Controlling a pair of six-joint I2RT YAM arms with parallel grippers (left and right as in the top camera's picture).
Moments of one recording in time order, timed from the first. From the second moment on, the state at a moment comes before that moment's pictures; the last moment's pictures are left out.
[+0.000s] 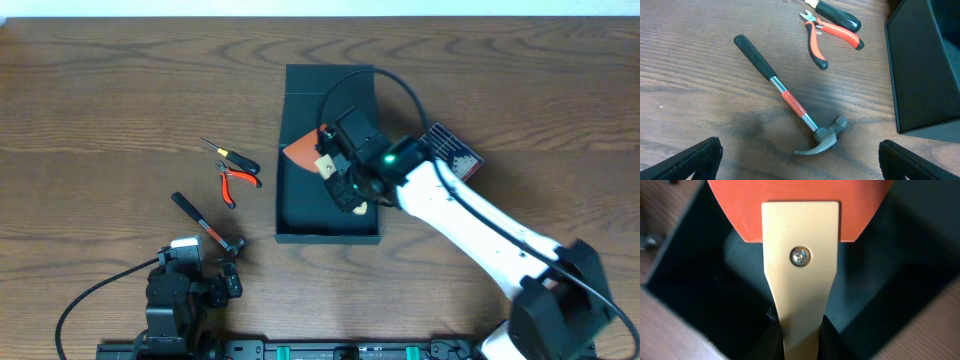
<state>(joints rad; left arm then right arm) -0.05 0.01 0.23 -0.90 -0.04 -0.16 0.70 1.73 1.32 -0.82 -0.08 0.09</state>
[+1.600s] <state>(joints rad) -0.05 0.01 0.23 -0.90 -0.04 -0.16 0.72 1.85 1.32 -0.86 -0.01 0.02</state>
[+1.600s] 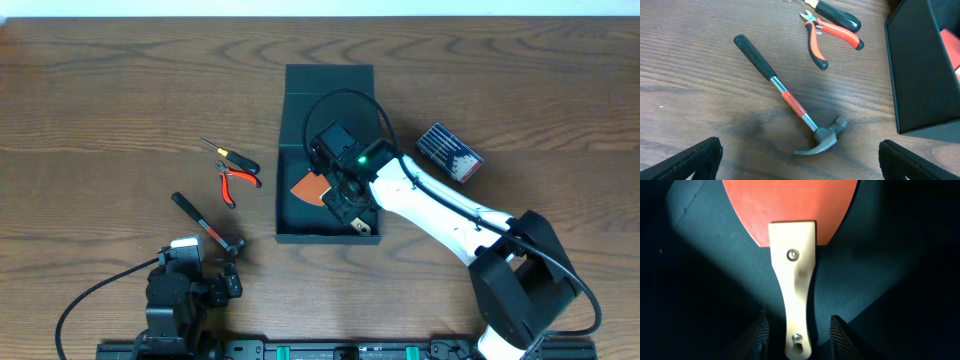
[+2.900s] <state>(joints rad) -0.05 0.01 0.23 -0.90 -0.04 -0.16 0.08 1.73 1.53 -1.04 -0.01 -0.33</state>
